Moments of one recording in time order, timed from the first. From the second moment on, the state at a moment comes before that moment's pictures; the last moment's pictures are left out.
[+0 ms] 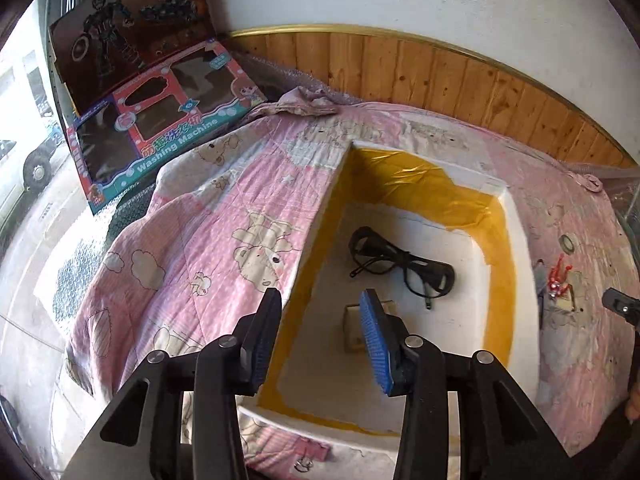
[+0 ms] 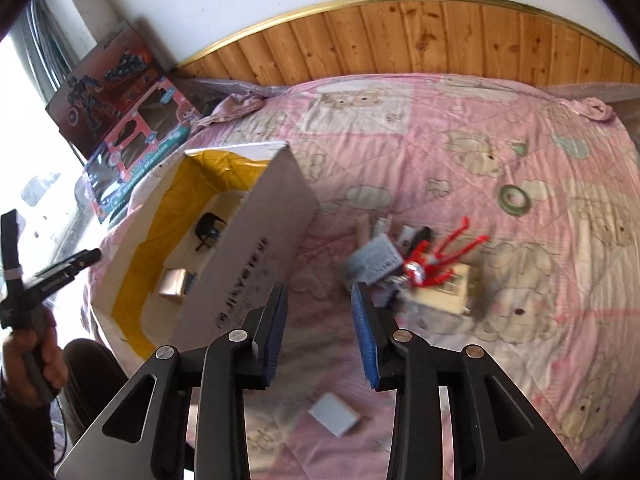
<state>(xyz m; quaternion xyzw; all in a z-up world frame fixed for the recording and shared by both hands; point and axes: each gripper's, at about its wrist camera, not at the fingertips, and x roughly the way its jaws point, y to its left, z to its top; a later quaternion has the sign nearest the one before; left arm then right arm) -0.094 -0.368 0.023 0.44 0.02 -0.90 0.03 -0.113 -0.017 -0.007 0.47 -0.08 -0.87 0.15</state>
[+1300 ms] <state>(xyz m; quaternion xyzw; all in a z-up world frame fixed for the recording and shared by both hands) -0.081 -0.146 -0.135 0.57 0.04 -0.81 -0.11 -0.182 -0.003 -0.120 0.50 0.20 -0.82 0.22</state>
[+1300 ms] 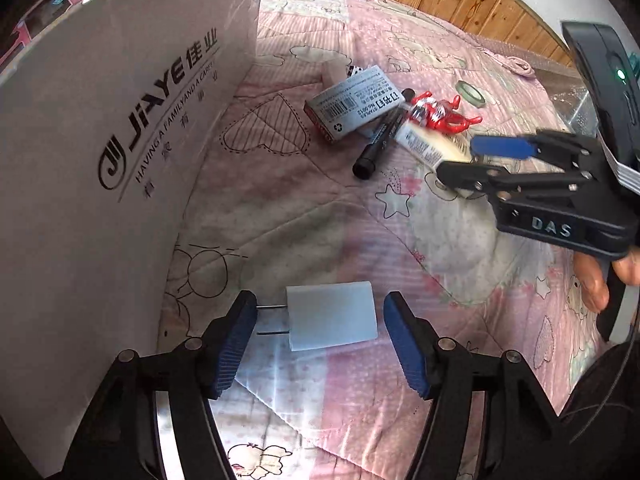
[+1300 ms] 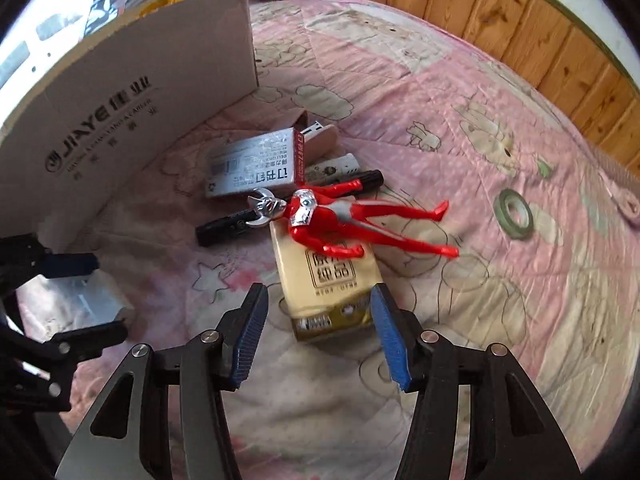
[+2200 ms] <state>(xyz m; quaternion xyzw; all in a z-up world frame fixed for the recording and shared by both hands) -0.055 -0.162 -0.114 0.54 0.05 -0.83 -0.12 -0.173 0.037 -0.114 0.51 0.07 -0.83 0.22</state>
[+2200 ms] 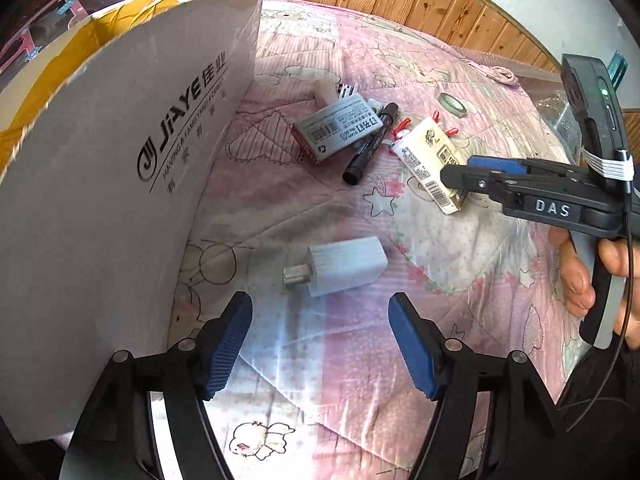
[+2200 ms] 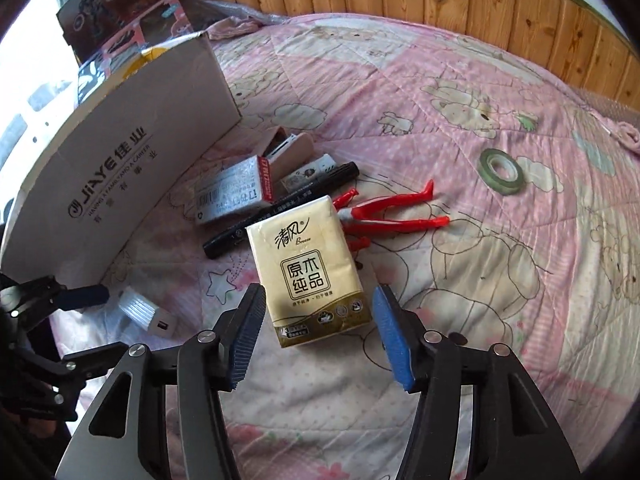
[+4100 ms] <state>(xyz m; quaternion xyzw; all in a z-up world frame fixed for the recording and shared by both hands) -0.087 -0.131 -0.130 0.50 0.01 -0.85 -0.16 -0.169 0.033 -0.126 0.53 0.00 -0.83 0.19</state>
